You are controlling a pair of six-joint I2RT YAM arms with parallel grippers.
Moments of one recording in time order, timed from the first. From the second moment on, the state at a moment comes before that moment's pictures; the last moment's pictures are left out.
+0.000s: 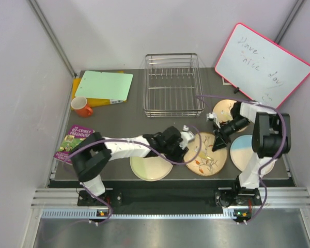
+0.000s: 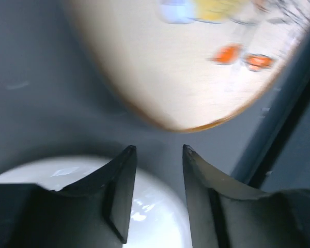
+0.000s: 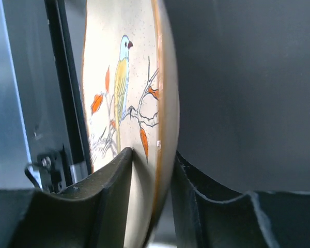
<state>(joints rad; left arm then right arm) -1.07 1.75 0.99 -0.13 0.23 -0.14 -0.05 1.87 1.13 -1.29 -0.84 -1.37</state>
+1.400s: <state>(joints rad) -0.46 1.20 0.85 -0.07 -0.08 0.08 0.16 1.94 2.34 -0.86 -0.47 -0.03</state>
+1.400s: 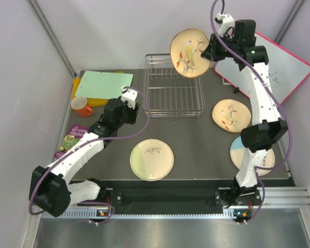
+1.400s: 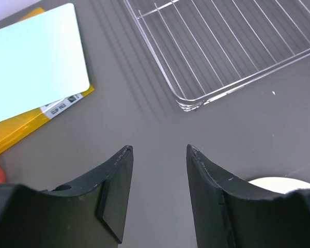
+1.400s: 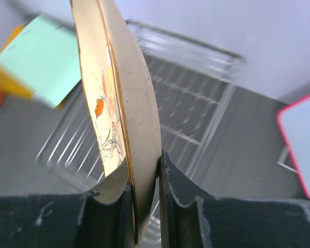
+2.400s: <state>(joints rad) -0.42 1.07 0.73 -0.05 -0.13 0.02 0.44 2.29 2.36 -0.32 0.82 -0.18</state>
